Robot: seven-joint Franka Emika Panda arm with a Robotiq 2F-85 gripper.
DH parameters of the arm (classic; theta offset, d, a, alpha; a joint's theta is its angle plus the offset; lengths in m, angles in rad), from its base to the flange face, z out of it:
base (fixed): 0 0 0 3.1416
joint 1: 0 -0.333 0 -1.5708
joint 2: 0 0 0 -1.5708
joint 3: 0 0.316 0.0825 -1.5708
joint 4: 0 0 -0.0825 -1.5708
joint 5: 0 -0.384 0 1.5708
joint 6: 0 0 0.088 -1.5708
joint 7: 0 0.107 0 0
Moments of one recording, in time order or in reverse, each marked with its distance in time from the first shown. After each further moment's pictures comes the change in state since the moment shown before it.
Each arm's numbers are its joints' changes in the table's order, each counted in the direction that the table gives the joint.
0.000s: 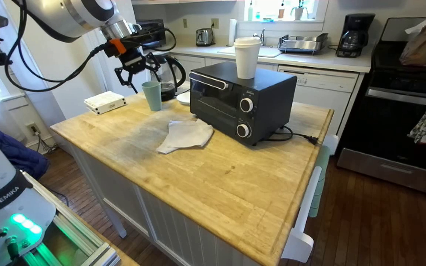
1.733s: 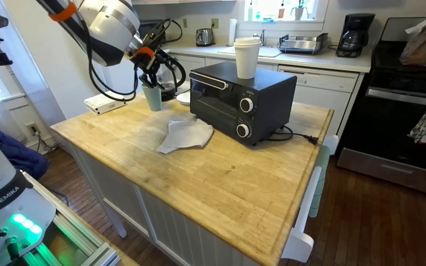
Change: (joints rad) arm 0.110 -0.205 -0.028 -0.143 1.078 -0.432 0.463
